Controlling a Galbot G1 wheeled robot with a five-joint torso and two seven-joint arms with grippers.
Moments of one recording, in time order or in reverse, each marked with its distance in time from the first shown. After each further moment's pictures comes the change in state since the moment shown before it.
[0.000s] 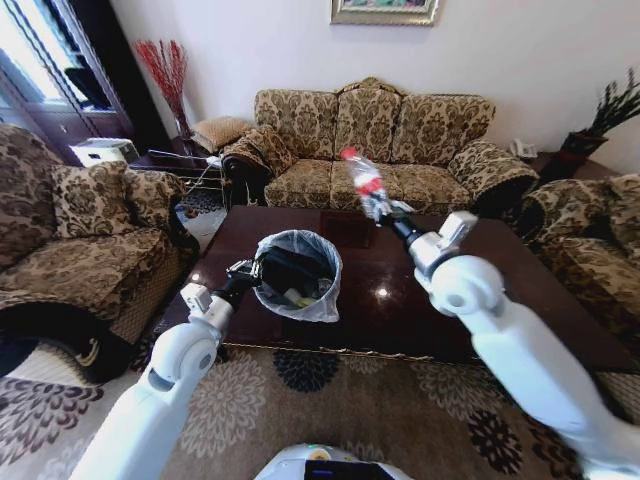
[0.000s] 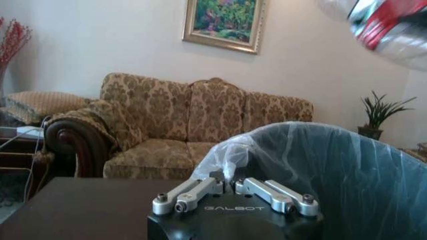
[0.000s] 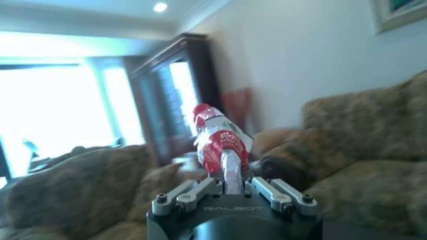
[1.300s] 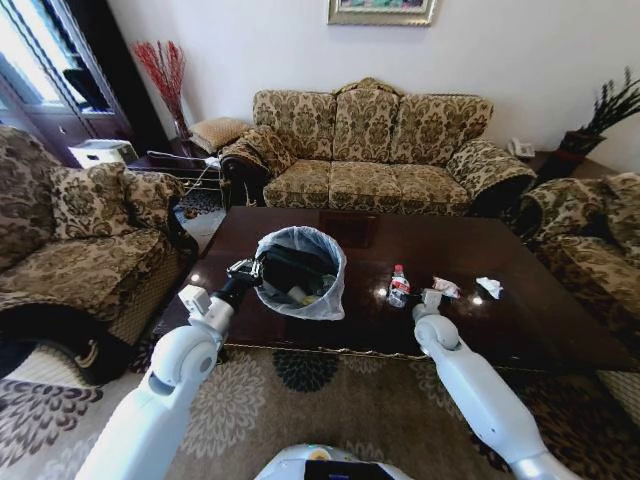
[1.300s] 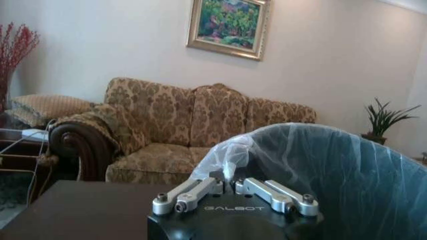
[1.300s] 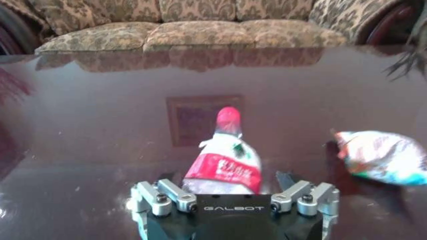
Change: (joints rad) left arm 0.015 -0.023 -0.021 -0.014 0.003 -0.011 0.001; right arm -0.391 0.298 0.171 -0.865 -0.697 0.105 -0.013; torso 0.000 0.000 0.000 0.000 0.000
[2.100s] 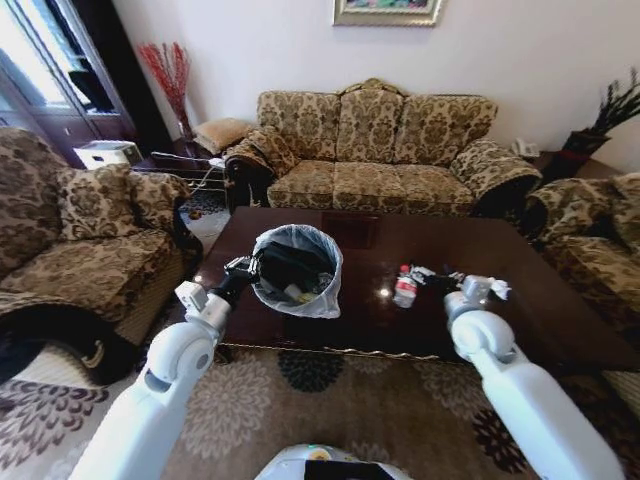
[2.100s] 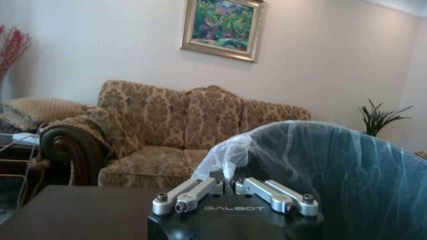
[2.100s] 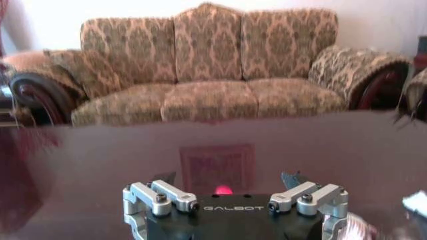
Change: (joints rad) left arm 0.011 -0.009 -0.009 -0.020 -0.004 -0.001 0.002; right arm -0.126 -0.122 0.096 0.344 0.047 -0.016 0.040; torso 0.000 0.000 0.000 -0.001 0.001
